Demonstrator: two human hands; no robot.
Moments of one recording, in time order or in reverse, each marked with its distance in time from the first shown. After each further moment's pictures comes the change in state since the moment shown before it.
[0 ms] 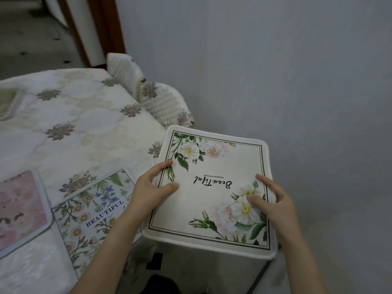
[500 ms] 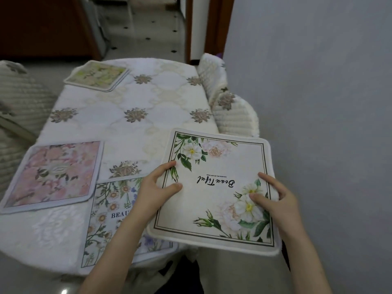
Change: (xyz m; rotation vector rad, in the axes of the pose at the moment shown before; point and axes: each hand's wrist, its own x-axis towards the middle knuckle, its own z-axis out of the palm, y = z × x) left_hand 0.091 -0.027 -0.036 -0.082 0.496 -0.143; right_hand 0.217 -0.023 0.129 -0.139 -0.532 -0.012
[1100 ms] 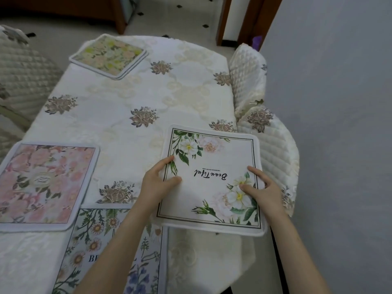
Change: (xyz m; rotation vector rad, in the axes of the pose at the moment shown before) left_hand 0.222 -0.037 -0.004 -0.009 0.167 -0.154; right_hand 0.266 -0.013 0.103 -0.140 -0.193 0.116
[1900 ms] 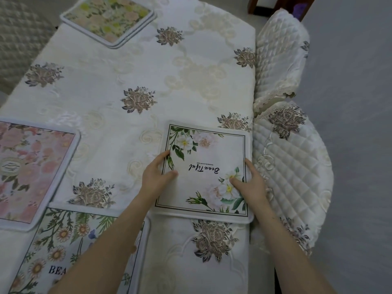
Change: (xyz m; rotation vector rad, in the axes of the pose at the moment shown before) left_hand 0.115 -0.087 0.058 0.089 0.157 -0.096; right_hand 0.171 0.073 0.030 -0.340 -0.111 0.019
